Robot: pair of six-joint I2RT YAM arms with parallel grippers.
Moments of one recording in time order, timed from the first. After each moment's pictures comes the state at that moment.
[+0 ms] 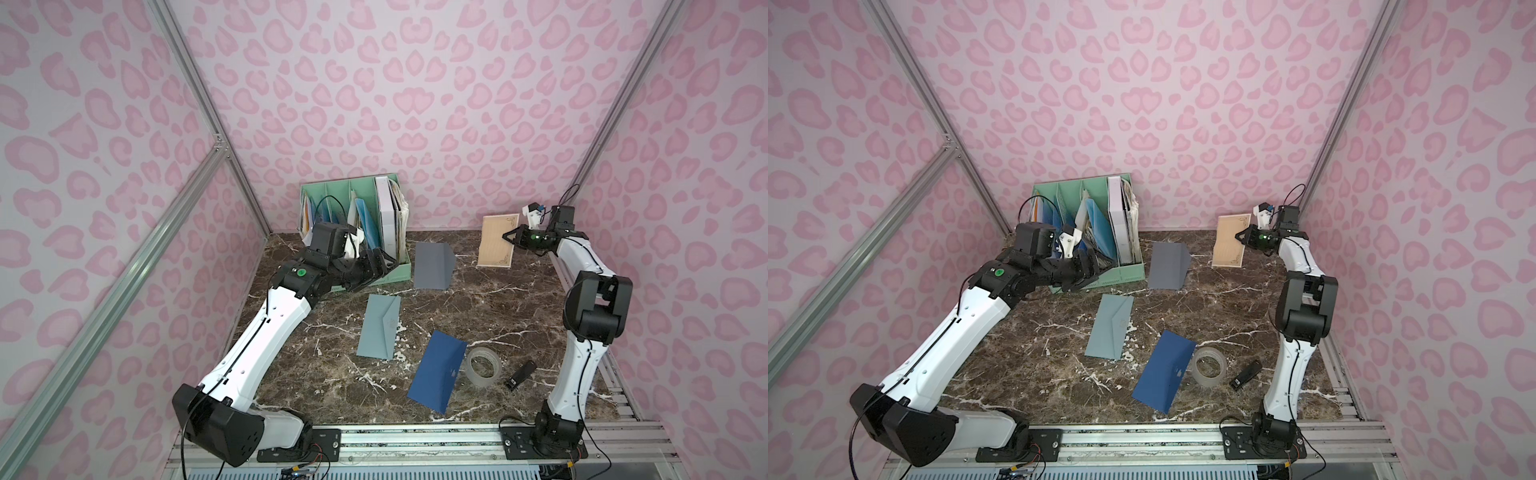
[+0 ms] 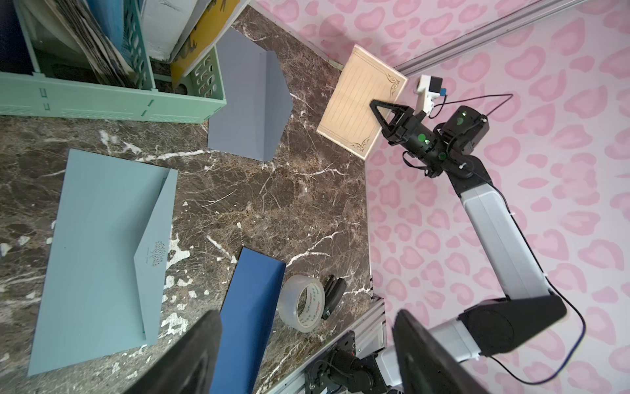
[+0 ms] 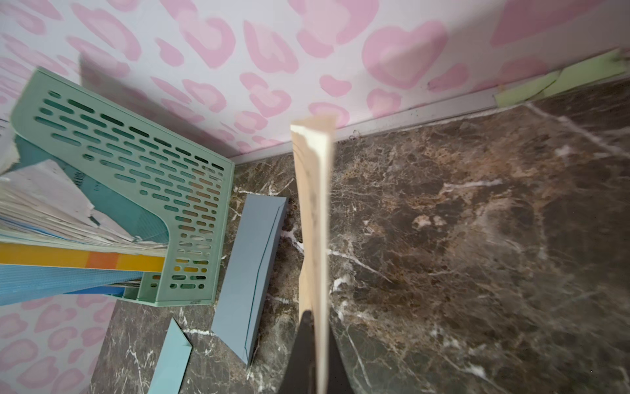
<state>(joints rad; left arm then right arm) -0.40 1.36 1.44 -0.74 0.45 -0.80 -0.15 2.24 1.90 -0.50 -0.75 0.13</state>
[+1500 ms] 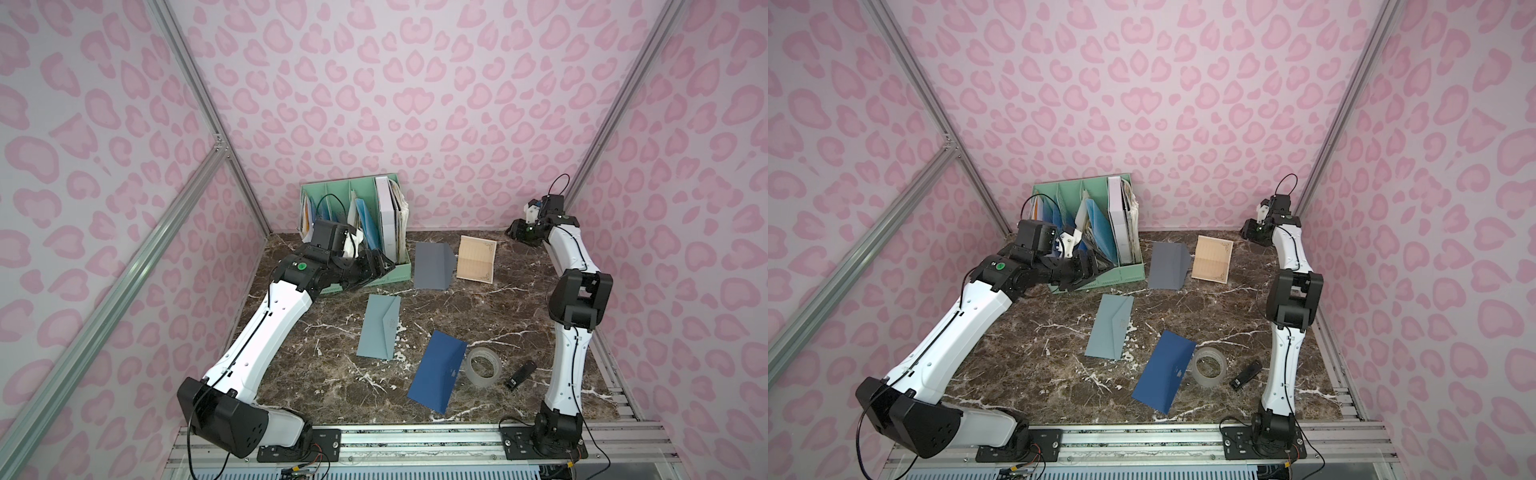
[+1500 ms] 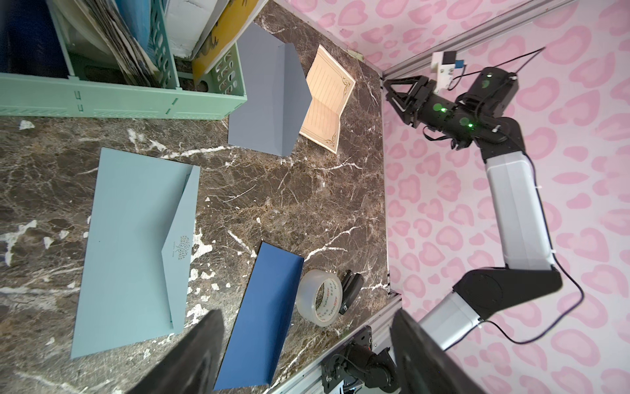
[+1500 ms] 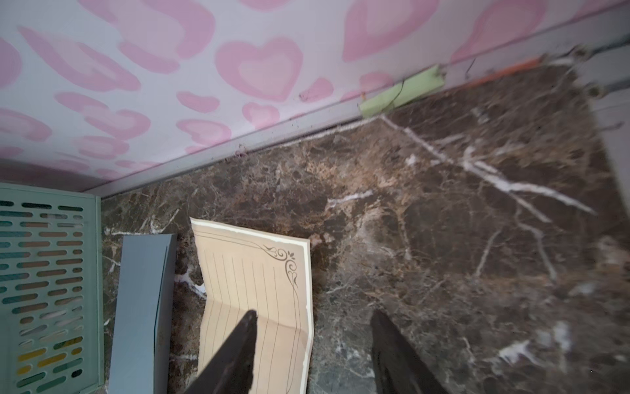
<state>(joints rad) -0.38 1.40 1.48 -0.82 0.44 -0.74 -0.12 2.39 2.28 -0.75 -0.34 0.17</state>
